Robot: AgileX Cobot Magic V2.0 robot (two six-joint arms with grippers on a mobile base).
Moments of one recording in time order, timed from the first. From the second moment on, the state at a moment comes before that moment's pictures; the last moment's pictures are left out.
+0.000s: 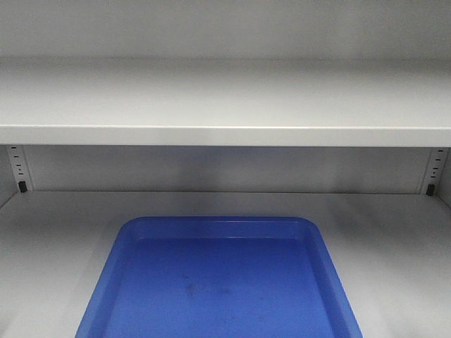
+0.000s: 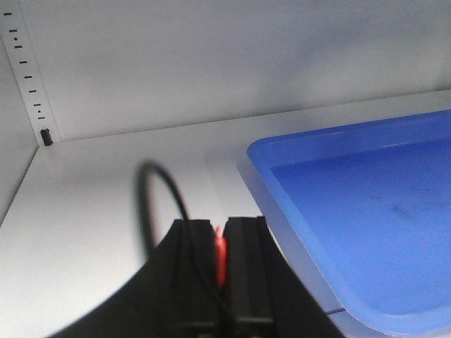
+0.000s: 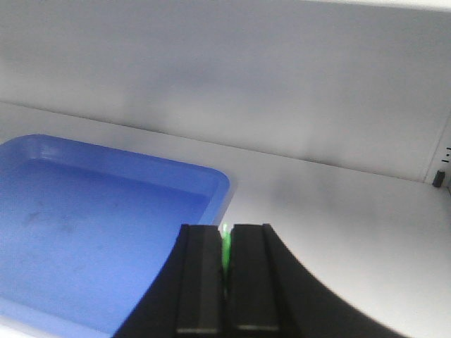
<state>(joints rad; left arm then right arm) -0.08 0.56 -0.52 -0.71 0.26 0.66 0.02 0.53 -0.68 0.58 0.48 -0.62</state>
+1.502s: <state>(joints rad) -0.12 0.83 -0.67 -0.85 0.34 0.81 0.02 0.83 -0.68 1.17 0.44 -1.18</state>
